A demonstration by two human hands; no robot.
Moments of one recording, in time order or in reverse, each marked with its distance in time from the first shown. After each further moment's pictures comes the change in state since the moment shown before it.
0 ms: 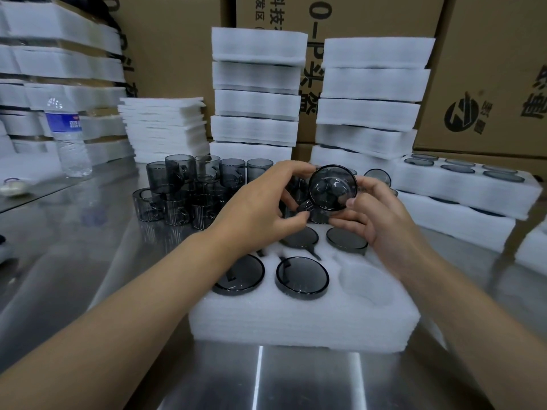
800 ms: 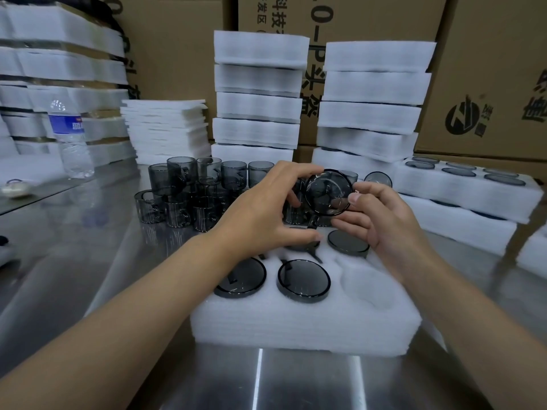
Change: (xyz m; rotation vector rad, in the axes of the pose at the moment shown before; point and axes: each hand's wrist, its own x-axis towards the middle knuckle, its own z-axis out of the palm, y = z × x) left_hand -0.001 0.001 -0.002 0.014 -0.056 0.041; right_hand -0.002 -0.007 0.006 0.102 0.120 0.043
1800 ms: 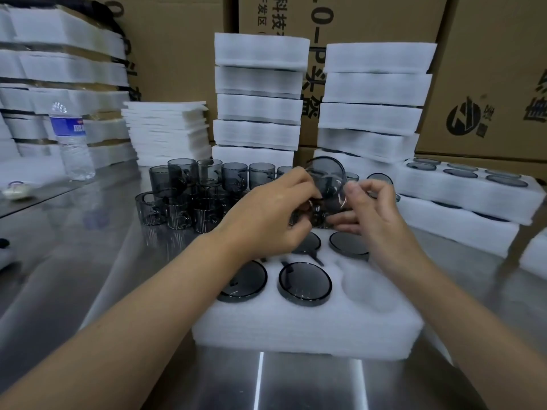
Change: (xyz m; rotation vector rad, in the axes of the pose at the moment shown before) left_hand 0.006 0.014 -0.001 0.240 0.032 0.187; right_hand -0.004 0.005 0.008 -0.381 -0.025 -0.167
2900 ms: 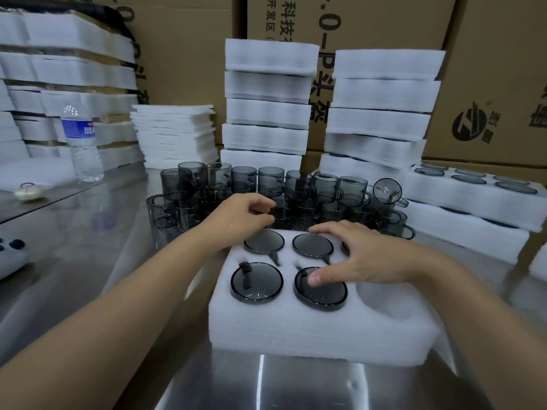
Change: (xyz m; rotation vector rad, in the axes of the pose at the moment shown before) left_hand -0.025 -0.067 0.000 -0.364 -0.175 -0.769; right_hand 0.002 -0.029 0.004 -0.924 -0.763 0.216
